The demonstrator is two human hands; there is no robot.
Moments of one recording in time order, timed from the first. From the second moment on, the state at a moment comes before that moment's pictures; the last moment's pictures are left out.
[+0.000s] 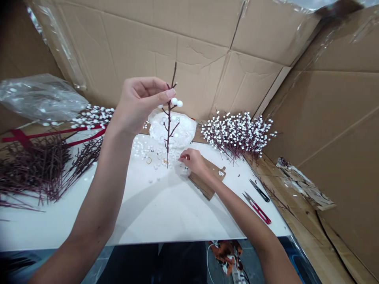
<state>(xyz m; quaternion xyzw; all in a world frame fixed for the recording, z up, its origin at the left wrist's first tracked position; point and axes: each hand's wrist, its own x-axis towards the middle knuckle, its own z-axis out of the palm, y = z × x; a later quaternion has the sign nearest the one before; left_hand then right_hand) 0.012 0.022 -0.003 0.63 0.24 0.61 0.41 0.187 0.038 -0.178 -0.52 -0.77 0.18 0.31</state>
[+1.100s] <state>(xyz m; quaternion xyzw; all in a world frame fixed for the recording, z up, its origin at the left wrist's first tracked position) 0.011 0.012 -0.003 0.69 0.21 0.56 0.40 0.167 0.029 -0.031 -0.20 -0.54 0.27 0.77</state>
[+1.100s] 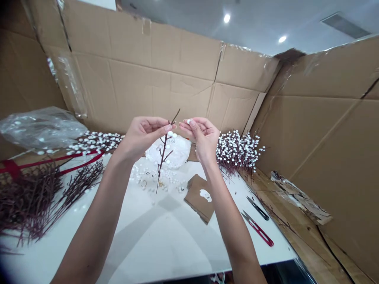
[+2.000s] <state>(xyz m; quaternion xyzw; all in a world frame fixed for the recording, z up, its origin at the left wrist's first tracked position) 0.018 0.004 -0.004 0.69 0.23 0.54 0.42 0.151 -0.003 -0.023 -0.18 -0.53 0.31 0.77</state>
